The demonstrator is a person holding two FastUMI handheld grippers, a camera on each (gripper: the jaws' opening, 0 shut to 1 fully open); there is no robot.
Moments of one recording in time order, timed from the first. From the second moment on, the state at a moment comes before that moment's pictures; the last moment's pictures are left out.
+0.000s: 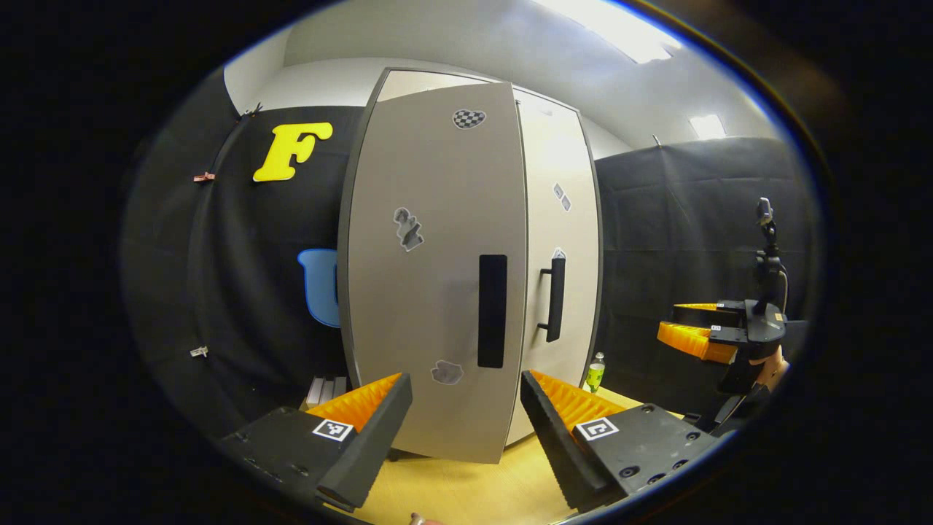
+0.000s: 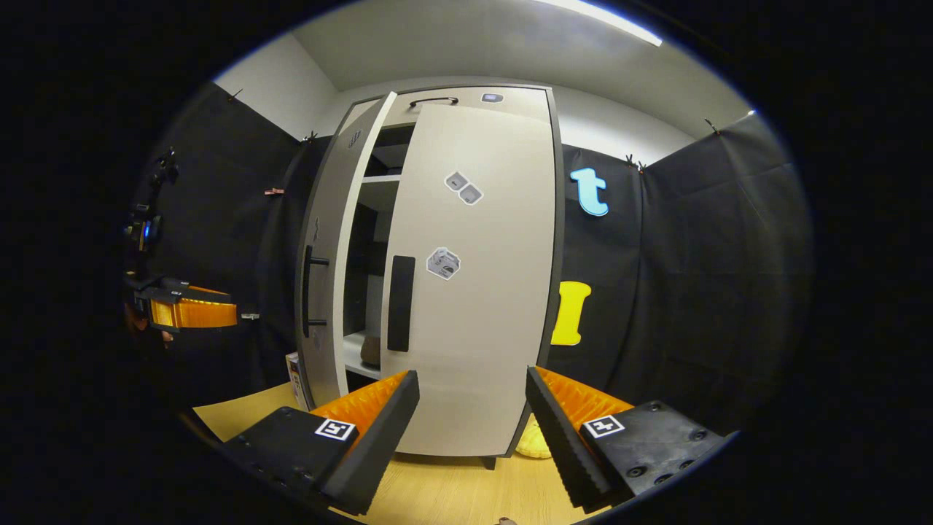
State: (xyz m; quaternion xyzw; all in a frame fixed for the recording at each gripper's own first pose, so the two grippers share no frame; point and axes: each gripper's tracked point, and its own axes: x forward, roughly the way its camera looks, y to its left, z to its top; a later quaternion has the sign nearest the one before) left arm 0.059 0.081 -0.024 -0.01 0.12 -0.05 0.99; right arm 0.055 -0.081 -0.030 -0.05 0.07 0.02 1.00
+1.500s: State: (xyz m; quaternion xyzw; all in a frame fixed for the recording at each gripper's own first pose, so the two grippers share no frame) left arm 0.068 0.088 -0.023 0.00 0.11 -0.03 0.99; right arm 0.066 -0.081 -0.023 -0.04 0.06 0.03 1.00
